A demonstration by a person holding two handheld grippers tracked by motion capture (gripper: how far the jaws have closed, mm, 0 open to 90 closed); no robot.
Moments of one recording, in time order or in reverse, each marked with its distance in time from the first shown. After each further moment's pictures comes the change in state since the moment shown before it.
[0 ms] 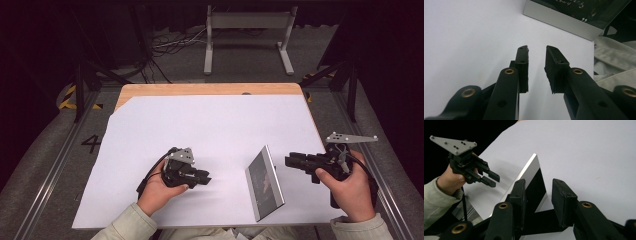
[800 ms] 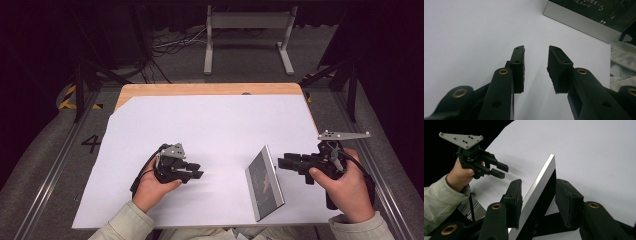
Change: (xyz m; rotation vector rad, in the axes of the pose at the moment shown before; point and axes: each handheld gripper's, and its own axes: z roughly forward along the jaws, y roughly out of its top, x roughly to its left) left arm 0.012 -0.007 -0.013 -0.025 0.084 -0.035; right arm 0.023 0.012 0.006 0.059 0.003 0.029
